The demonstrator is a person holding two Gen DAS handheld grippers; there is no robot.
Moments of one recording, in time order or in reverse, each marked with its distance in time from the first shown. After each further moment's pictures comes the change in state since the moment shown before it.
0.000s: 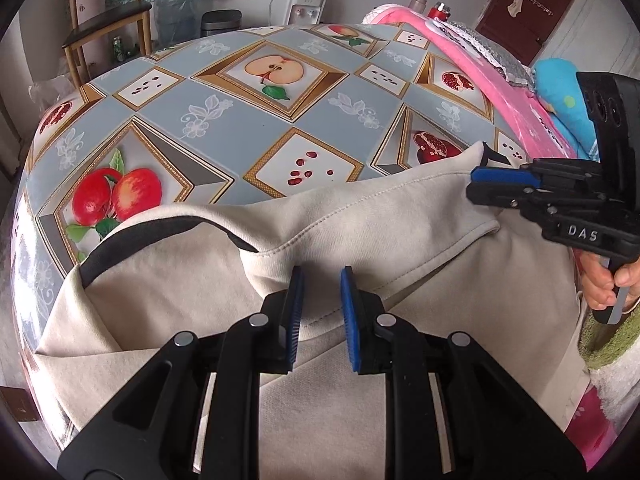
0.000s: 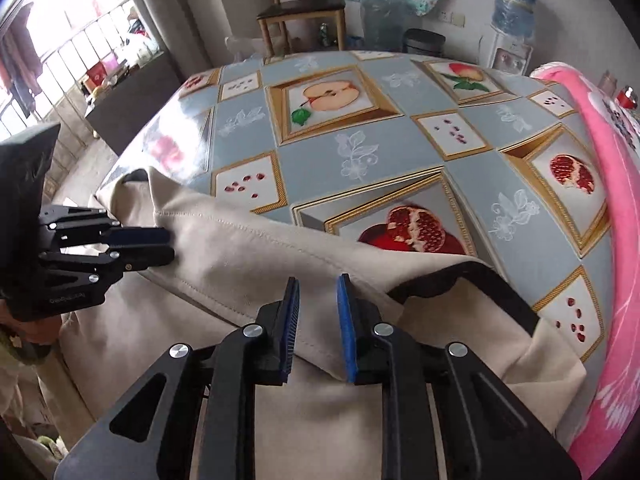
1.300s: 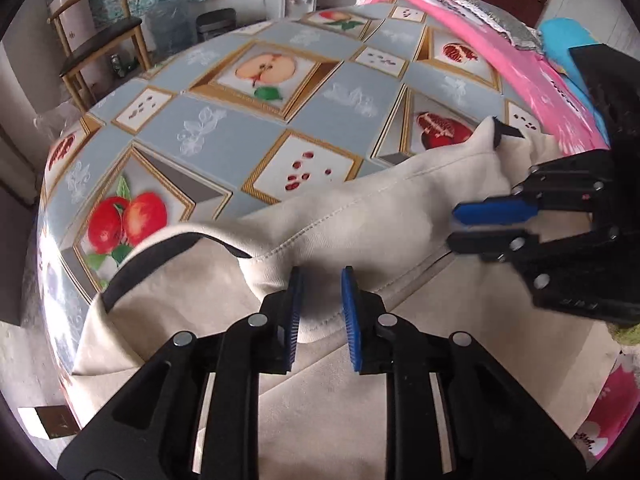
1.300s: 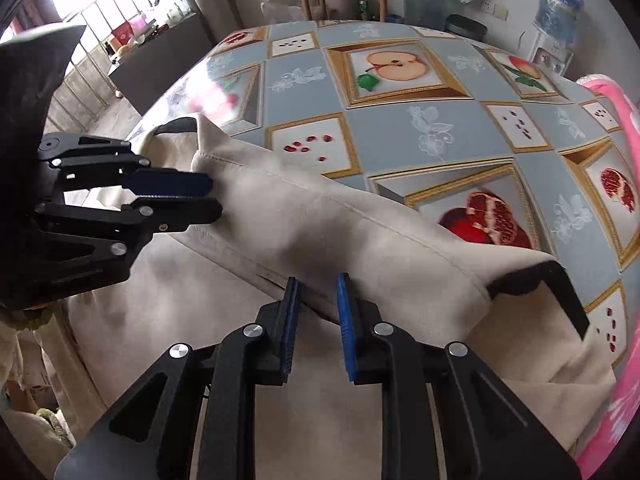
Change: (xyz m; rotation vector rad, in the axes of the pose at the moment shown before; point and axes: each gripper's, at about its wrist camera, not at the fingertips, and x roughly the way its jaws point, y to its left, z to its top) left arm 0.005 -0.017 0.011 0.090 0.071 0.108; right arm 0.028 0.030 -0.006 -0.139 0.119 0.011
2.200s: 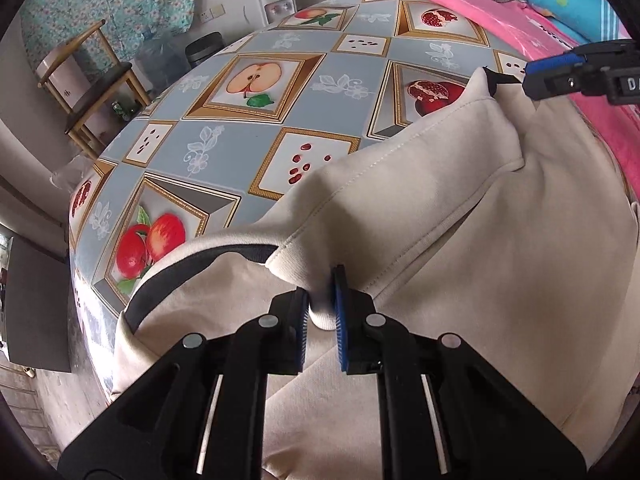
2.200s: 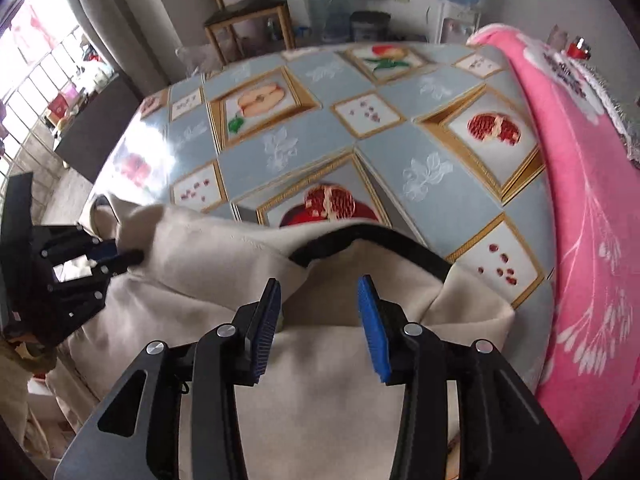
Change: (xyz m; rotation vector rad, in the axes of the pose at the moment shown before) left arm -0.005 -0.016 -0.011 0.218 0.003 0.138; right arm -0.069 -0.053 -0.006 0.254 -0.114 -0.034
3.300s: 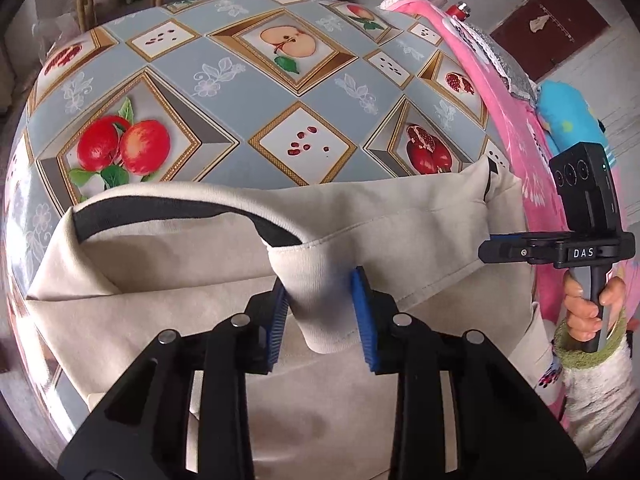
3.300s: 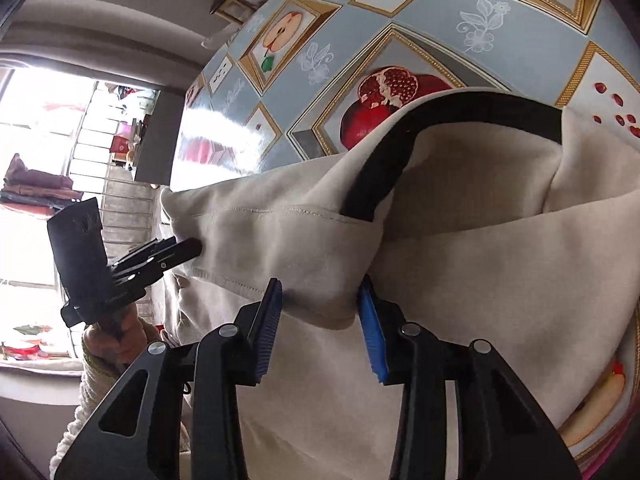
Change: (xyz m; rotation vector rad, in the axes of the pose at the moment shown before) left arm -0.010 0.043 -0.011 -0.430 0.054 -0.344; right arm 0.058 -0.033 -0.026 0.299 0.328 0.410
